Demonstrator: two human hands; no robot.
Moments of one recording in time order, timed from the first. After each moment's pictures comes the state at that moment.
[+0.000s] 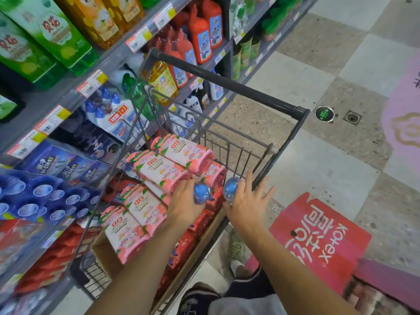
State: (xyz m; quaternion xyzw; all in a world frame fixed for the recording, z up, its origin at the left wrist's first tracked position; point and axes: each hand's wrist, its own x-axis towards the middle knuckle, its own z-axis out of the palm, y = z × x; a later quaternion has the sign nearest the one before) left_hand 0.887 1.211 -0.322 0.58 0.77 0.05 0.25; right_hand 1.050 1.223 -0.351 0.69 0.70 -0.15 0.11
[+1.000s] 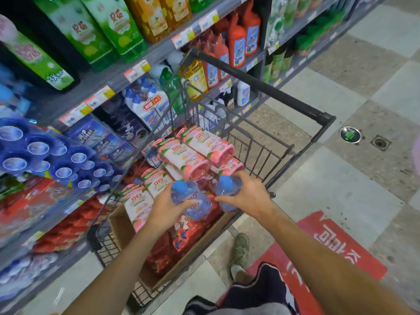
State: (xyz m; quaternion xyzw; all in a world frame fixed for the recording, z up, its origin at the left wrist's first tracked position) left_hand 0.837 1.138 -0.293 0.39 0.78 0.29 0.40; right_hand 1.054 1.236 -0.322 0.53 0.73 -0.41 -0.14
